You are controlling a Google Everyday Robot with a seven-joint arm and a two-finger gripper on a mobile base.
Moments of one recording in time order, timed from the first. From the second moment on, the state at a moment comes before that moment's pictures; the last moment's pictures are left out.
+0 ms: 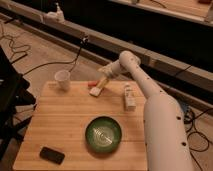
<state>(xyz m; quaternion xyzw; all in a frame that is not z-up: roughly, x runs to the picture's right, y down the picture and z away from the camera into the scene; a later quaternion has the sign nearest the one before) -0.021 -0.069 0.956 -0.22 -0.36 0.18 0.89</state>
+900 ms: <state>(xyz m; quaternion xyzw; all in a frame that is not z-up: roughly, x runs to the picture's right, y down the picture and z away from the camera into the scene) -0.043 -0.057 1.002 -0.22 -0.38 0.20 0.88</state>
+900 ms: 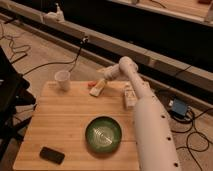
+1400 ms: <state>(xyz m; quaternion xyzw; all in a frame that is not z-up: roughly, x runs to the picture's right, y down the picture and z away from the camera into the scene) -0.062 -0.037 1.023 -0.25 -0.37 0.18 0.88</state>
